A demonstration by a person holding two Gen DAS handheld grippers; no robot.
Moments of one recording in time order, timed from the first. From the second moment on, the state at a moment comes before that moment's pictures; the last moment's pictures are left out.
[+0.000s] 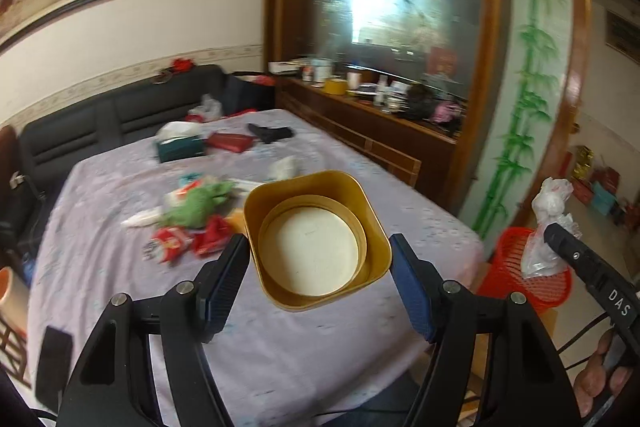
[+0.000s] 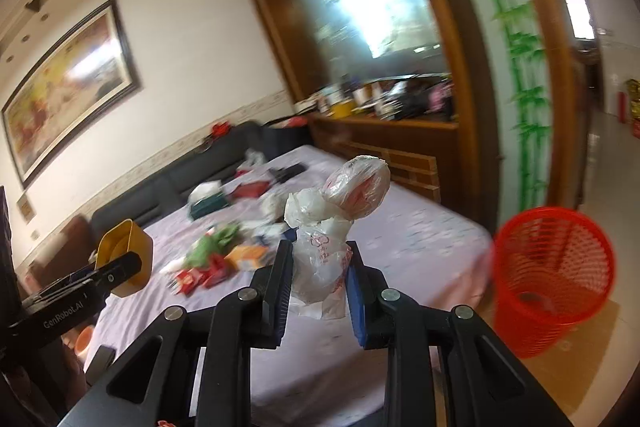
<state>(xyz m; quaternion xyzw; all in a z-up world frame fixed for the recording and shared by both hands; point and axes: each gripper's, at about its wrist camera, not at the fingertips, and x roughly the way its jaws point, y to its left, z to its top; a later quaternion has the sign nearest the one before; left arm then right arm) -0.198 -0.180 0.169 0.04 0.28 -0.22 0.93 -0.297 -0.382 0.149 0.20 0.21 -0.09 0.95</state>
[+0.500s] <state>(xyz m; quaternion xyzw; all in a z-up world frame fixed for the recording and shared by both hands) -0.193 -0.322 0.147 0.06 0.31 -0.41 0.85 -0.362 -0.498 0.150 0.24 0.18 -0.25 0.92</state>
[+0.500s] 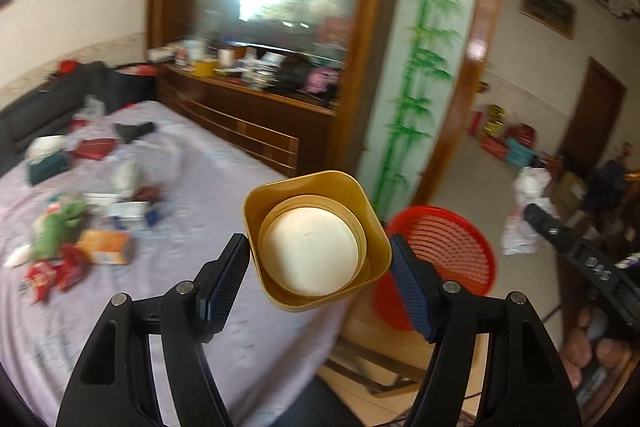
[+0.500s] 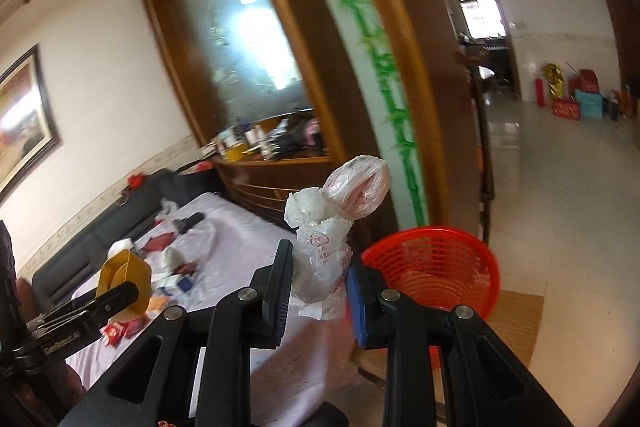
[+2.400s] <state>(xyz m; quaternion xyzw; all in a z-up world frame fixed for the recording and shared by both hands) -0.092 -0.053 0.120 -0.03 0.34 -0.14 0.93 -0.210 -0.353 0.136 0.20 0.24 0.01 0.95</state>
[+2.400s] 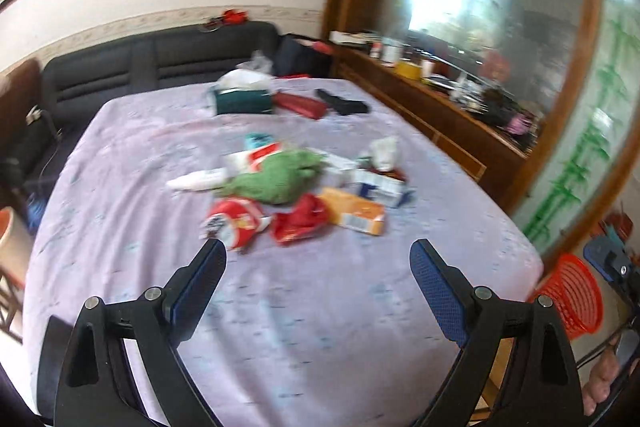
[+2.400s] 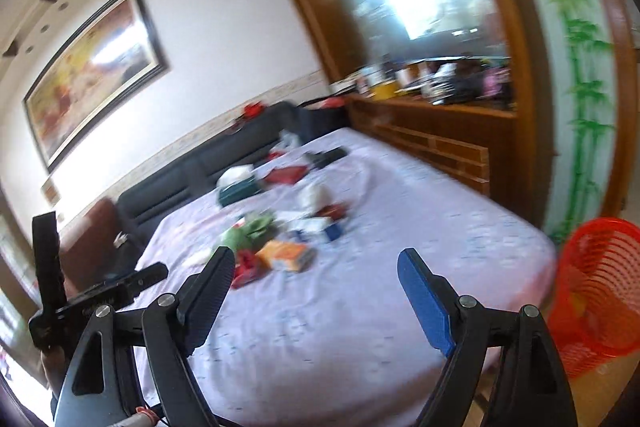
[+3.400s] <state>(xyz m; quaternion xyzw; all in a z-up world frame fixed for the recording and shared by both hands) -0.086 -0.029 0.122 -0.02 0.33 -0.12 0.94 -0.150 -0.293 0.129 0.17 0.27 0.08 0.94</state>
